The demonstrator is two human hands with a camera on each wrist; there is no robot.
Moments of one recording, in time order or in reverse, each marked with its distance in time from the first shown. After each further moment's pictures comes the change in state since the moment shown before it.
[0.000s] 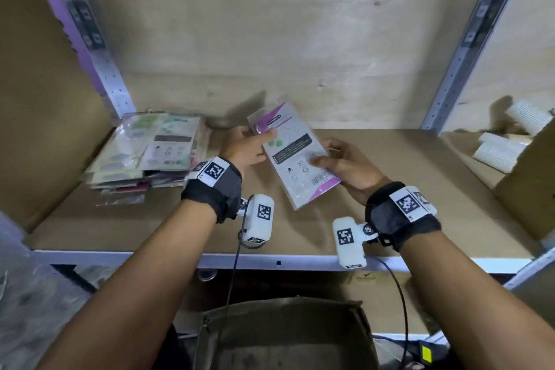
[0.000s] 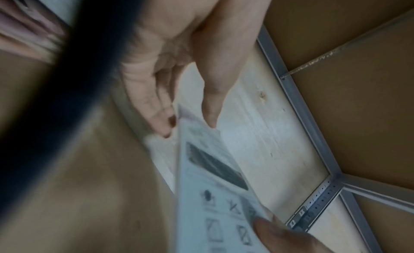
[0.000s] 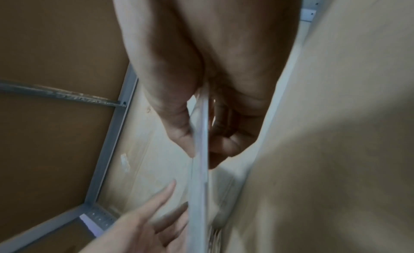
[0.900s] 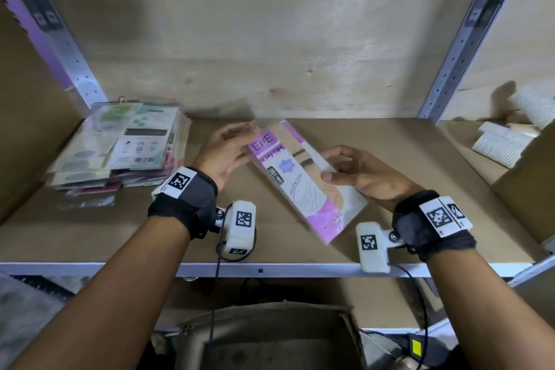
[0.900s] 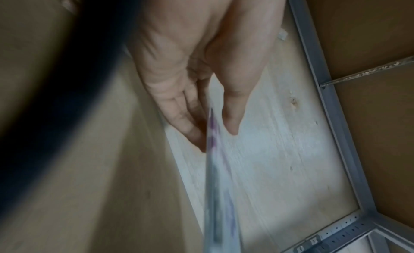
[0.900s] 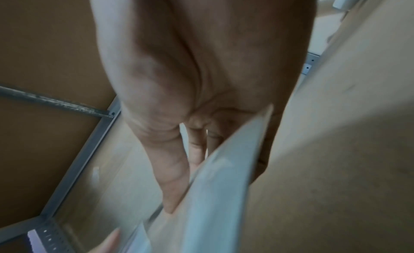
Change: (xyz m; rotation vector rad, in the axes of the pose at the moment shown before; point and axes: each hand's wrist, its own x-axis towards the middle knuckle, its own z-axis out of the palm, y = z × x) left_hand 0.013 -0.025 0.000 -0.176 -0.133 -0.008; right_hand 0.006 0.031 -0.071 -0.177 -0.226 0.074
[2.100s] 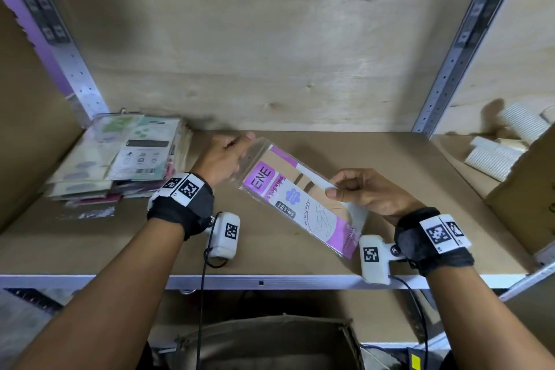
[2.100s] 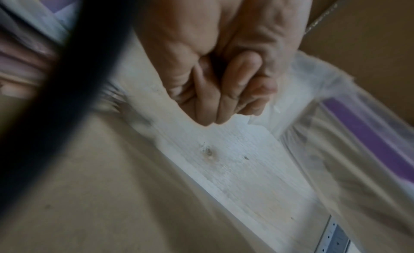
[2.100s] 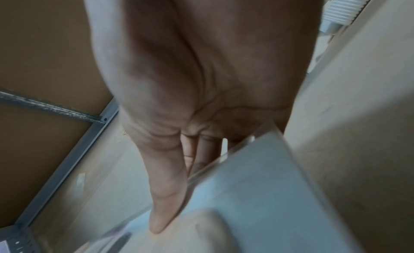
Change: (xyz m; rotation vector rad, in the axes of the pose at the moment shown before) left_hand 0.018 0.002 -0.019 0.604 0.027 0.237; right_hand -0.003 0.012 -0.009 -0.047 0.016 -0.016
